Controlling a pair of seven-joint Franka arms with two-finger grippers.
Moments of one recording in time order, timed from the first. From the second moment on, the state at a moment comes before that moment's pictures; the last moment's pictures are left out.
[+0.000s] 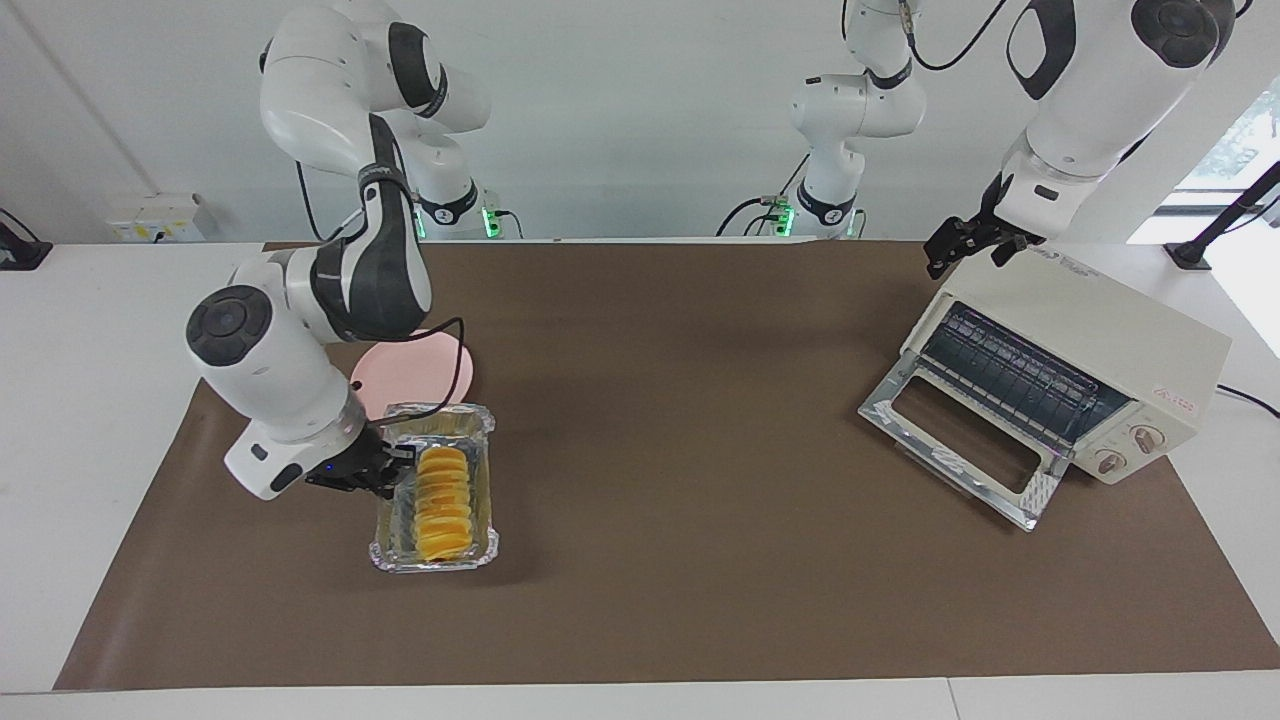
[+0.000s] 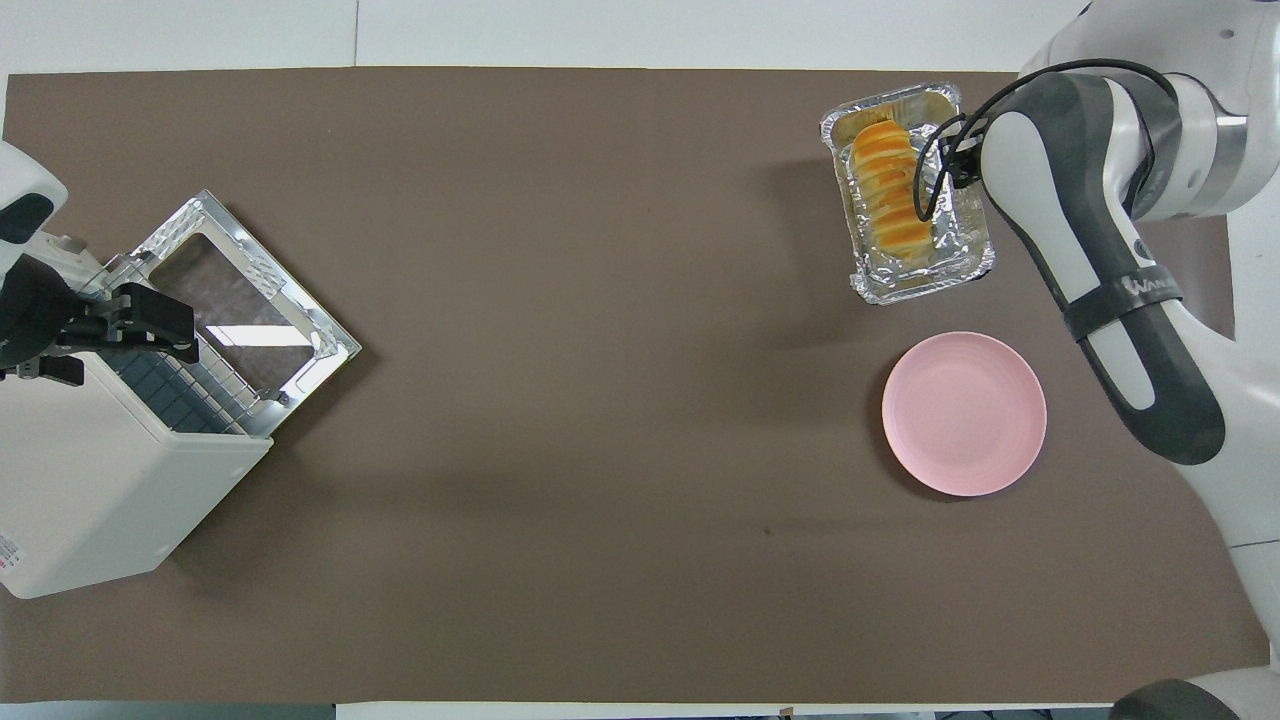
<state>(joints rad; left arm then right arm) -0.14 -0.03 0.03 -1.66 0.00 1.48 -0.22 -0.01 0.62 0.05 -1.21 0.01 1.83 -0.07</state>
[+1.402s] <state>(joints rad) -0.13 -0.03 0.04 -1.66 0.00 1.48 -0.22 -0.07 0.65 0.05 -1.34 0.01 2.02 -0.13</state>
